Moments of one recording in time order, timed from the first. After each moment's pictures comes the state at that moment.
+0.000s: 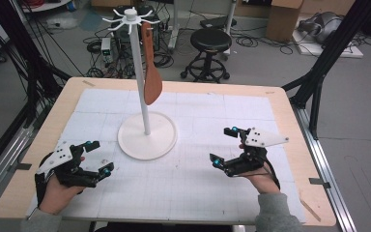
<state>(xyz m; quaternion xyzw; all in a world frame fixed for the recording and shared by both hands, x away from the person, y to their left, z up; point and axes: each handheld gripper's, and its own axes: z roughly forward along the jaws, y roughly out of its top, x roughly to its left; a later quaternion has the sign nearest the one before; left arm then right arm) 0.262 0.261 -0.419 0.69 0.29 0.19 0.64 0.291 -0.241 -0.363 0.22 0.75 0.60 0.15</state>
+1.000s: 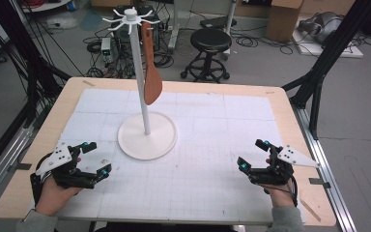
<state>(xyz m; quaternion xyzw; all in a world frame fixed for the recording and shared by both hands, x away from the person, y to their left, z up) 0.258 0.270 -0.420 0.71 0.29 0.20 0.60 0.259 -0.311 -0.400 0.35 0.68 0.61 0.21</state>
